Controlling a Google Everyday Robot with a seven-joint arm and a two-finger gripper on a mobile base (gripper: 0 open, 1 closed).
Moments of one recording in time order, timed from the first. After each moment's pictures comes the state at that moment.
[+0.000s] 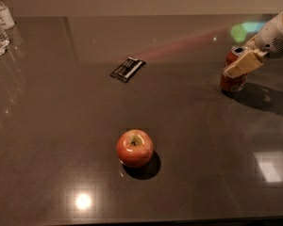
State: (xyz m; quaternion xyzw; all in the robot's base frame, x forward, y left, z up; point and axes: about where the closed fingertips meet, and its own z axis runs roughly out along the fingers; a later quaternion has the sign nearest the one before) arm 0.601 -0.266 0.910 -0.47 0.83 0.08 0.28
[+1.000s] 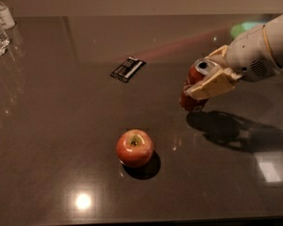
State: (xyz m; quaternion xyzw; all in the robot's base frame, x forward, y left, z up) arm 0.496 -0.133 0.941 -0.55 0.75 0.16 0.35
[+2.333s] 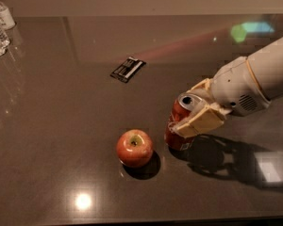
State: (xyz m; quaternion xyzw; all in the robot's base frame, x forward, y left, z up) arm 0.420 -0.091 0.910 -0.57 0.73 0.23 0.29
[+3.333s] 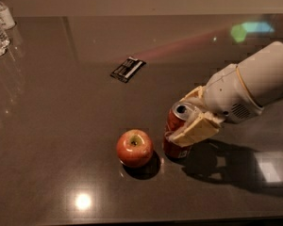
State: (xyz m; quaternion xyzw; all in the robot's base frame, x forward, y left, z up) arm 0.408 -0.083 0.897 -0.59 0.73 0.21 0.27
